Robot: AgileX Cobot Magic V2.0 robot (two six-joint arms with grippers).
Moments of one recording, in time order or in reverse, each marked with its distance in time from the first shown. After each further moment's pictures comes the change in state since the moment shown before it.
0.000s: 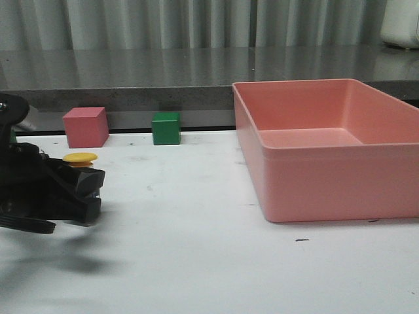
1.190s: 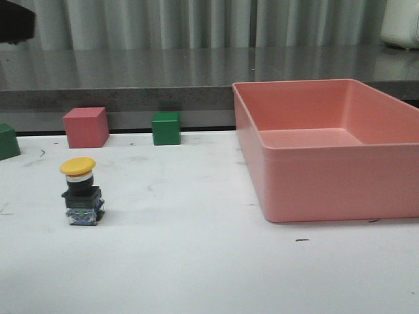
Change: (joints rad) left arm 0.000 -1.010 -0.002 0.068 0.881 -0.037; right arm 0.000 0.000 0.000 0.000 0.000 0.000
